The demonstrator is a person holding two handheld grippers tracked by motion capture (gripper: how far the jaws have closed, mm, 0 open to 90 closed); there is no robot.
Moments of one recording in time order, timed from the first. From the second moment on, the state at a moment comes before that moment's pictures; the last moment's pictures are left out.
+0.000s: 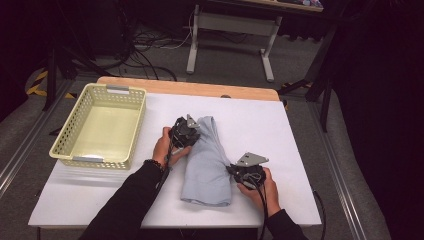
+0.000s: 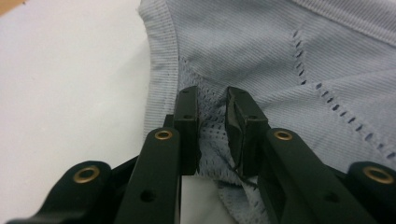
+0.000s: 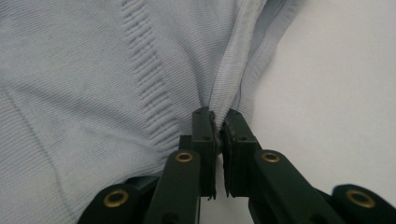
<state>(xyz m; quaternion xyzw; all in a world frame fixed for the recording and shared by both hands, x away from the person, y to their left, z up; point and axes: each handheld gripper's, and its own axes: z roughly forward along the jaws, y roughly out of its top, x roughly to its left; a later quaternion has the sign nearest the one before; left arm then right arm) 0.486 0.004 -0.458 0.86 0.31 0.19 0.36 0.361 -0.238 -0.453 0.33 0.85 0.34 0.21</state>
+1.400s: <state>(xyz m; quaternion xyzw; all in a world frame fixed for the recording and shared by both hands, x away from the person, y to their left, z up) 0.327 0.028 -0.425 0.89 0.13 0.15 0.41 0.357 -0.226 -0.426 0.29 0.81 0.45 0.23</state>
